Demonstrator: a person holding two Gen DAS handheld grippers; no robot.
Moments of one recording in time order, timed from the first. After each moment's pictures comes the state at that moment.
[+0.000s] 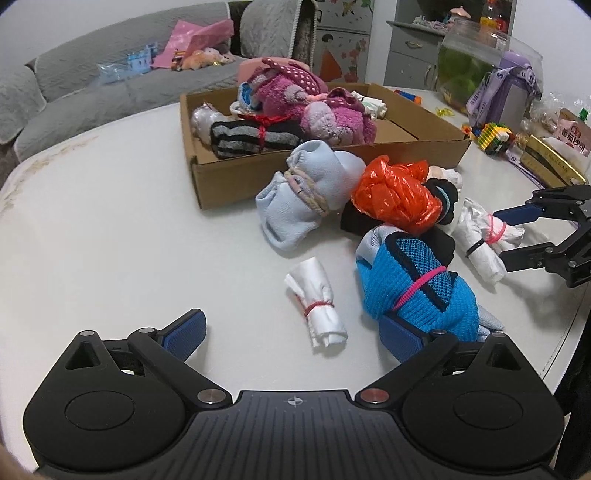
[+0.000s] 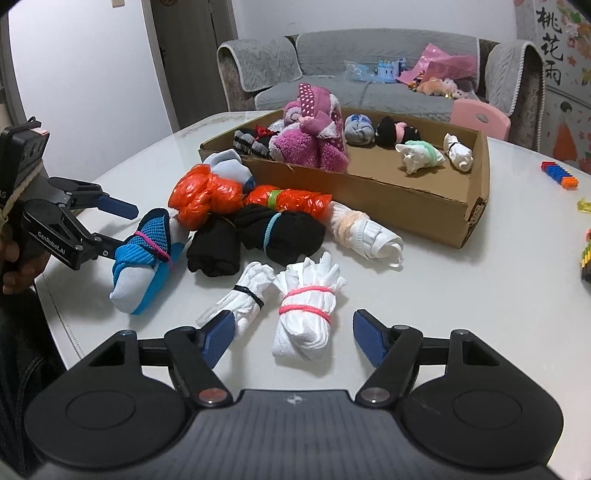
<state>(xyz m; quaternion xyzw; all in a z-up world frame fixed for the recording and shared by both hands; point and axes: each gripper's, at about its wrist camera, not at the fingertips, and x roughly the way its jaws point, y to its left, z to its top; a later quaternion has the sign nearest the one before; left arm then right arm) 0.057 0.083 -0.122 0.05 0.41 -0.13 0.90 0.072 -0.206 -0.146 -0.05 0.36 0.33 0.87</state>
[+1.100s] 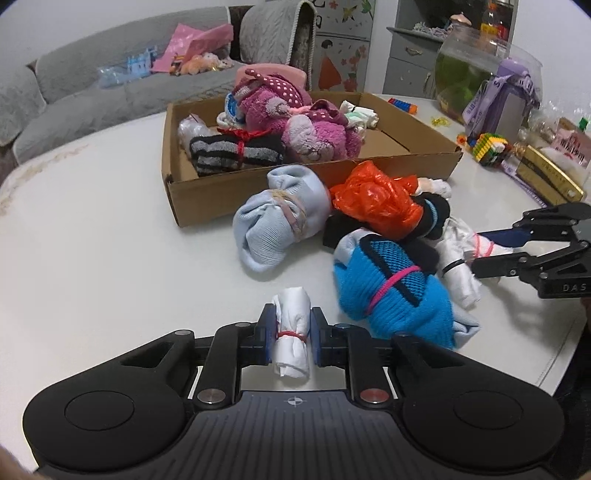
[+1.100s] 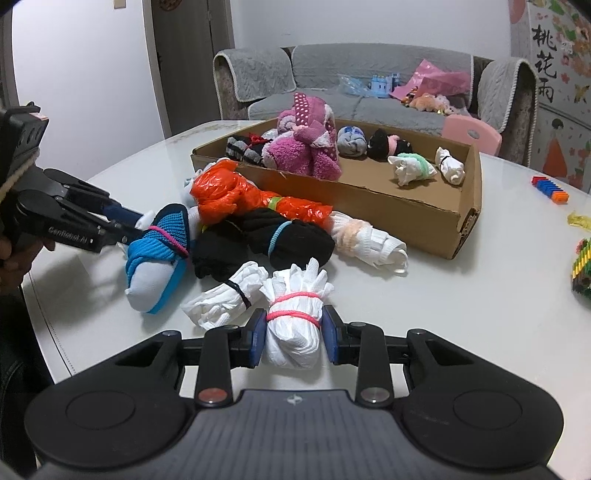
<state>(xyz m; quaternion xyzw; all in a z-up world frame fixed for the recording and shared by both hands) 0.061 0.063 -0.116 0.03 0.41 -0.13 0.90 0.070 -0.206 -0.148 -0.07 0.33 0.32 0.88</state>
